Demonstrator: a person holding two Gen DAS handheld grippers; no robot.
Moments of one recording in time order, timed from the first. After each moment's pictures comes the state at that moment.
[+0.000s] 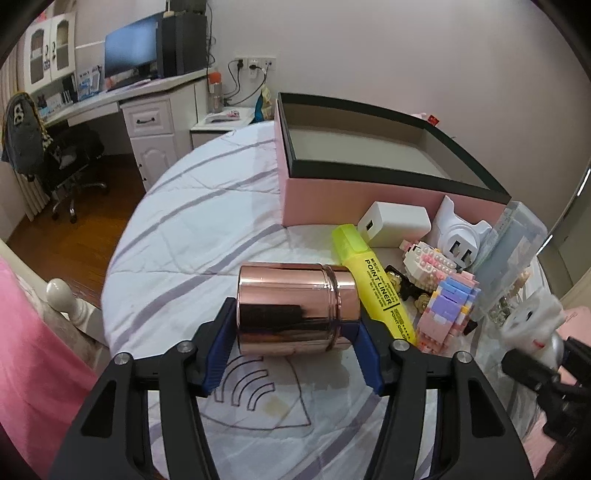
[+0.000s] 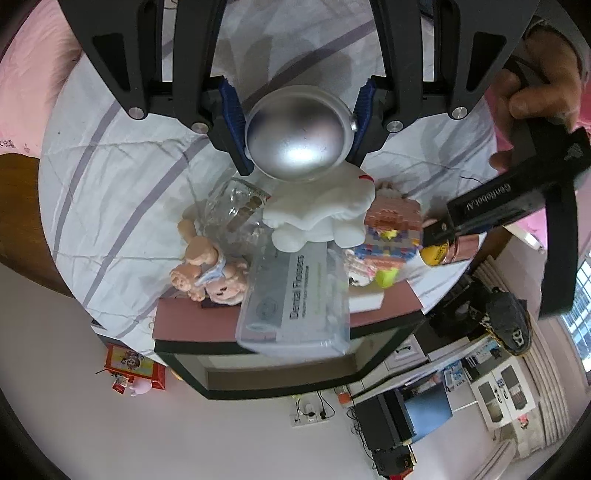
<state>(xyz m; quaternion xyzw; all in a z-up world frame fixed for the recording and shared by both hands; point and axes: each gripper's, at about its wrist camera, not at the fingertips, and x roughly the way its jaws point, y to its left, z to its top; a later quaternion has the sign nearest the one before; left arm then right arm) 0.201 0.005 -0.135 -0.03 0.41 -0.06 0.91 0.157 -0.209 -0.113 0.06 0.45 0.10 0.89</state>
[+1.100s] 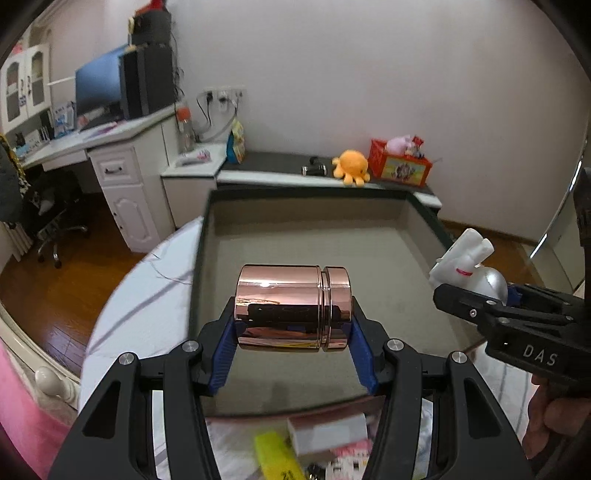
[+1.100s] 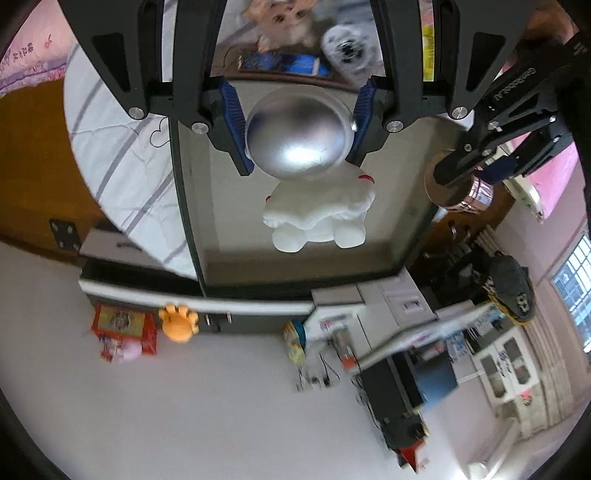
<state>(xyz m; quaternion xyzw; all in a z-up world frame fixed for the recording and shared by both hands) 0.339 -0.064 -0.074 -0.01 0.39 -0.09 0.92 0.346 -0.243 -0.070 0.07 0.44 0.11 0.89</state>
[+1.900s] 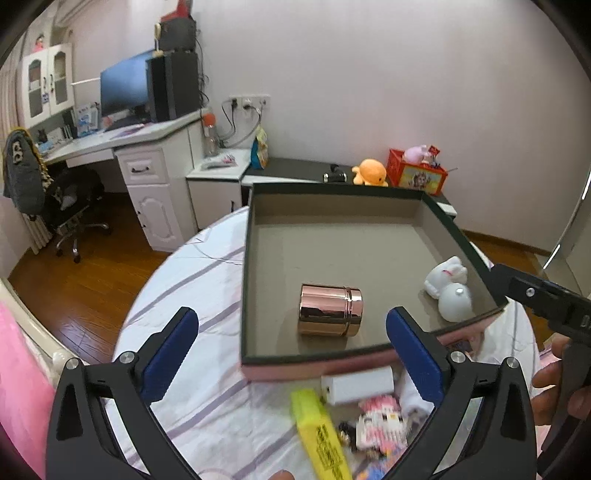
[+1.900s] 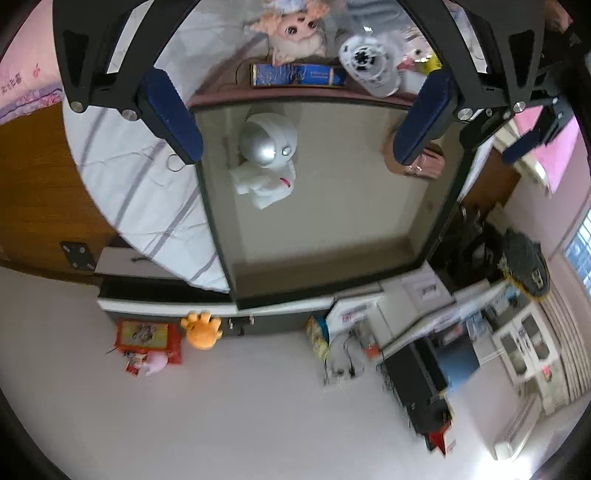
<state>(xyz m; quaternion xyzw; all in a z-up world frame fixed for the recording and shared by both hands) 0.286 -0.030 -0.060 -0.01 0.36 -0.05 0.93 0.306 -0.263 -0.051 0.12 0.39 0.07 0.91</state>
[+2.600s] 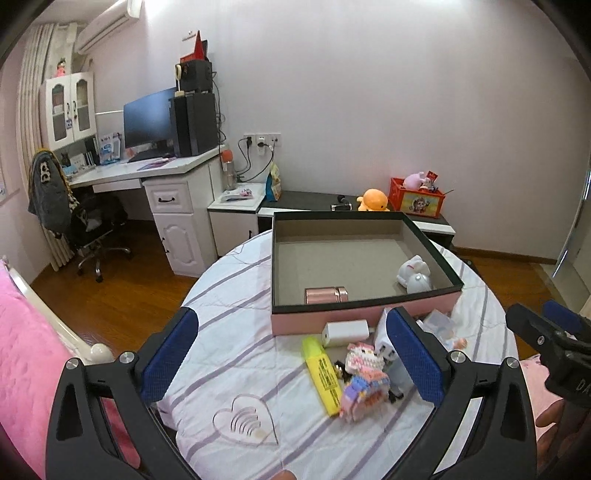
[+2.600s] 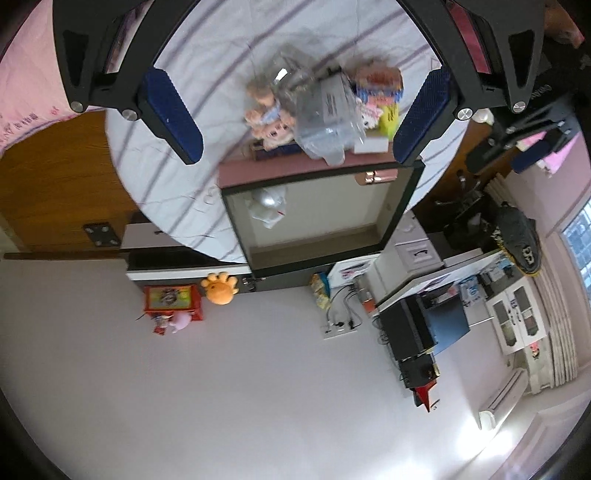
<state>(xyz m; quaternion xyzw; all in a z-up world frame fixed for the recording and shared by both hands) 0.167 -0.020 -0.007 0.00 0.29 -0.03 0.96 0.163 -0.243 -0.007 0.10 0.31 0.02 0.95</state>
